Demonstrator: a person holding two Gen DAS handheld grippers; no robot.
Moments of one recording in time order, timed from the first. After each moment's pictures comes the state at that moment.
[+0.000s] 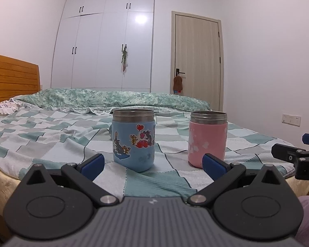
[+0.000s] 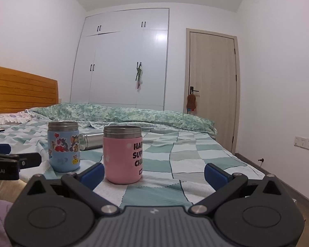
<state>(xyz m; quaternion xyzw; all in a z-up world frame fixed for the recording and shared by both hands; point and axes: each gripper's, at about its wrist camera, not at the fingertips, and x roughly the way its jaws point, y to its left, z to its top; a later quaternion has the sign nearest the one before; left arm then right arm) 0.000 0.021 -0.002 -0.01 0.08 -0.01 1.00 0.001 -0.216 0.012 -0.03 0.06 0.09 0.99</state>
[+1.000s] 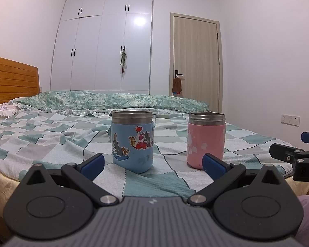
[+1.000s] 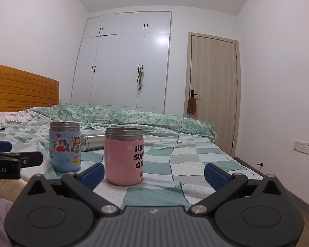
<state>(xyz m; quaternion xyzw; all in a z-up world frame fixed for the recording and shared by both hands) -0.003 0.020 -0.001 -0.01 0.07 -0.01 1.00 -0.003 -0.213 0.009 -0.04 0.05 0.09 0.99</state>
